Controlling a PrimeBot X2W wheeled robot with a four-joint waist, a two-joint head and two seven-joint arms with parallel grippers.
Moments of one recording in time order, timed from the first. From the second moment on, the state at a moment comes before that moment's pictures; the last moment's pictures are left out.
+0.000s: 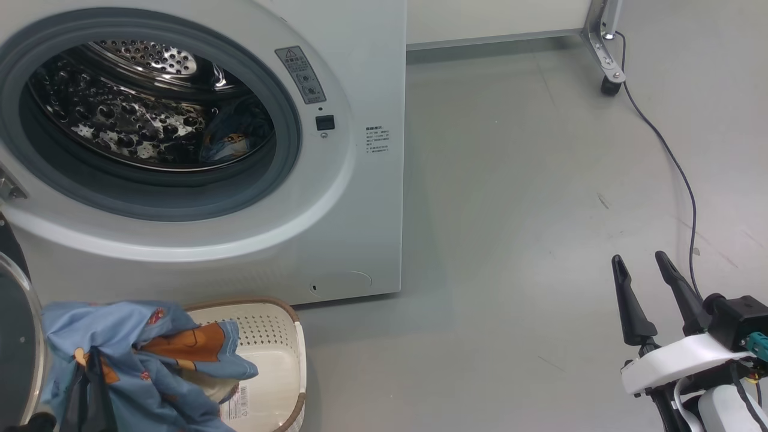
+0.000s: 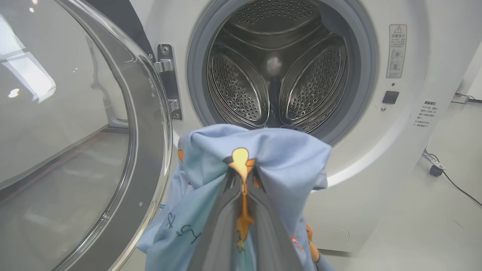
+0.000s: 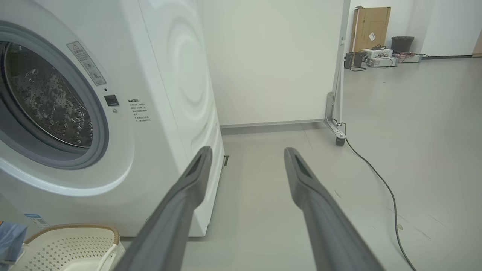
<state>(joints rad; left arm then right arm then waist) 0.07 0.05 0.11 0.10 -0.17 -0.05 -0.25 -0.02 -0.22 0.12 0.19 0.37 0.12 -0.25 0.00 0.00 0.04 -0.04</state>
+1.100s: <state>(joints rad) -0.18 0.04 0.06 -0.02 -0.17 -0.05 -0.25 -0.04 -0.23 0.15 0.11 0.38 0.12 -0.25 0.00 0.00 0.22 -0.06</state>
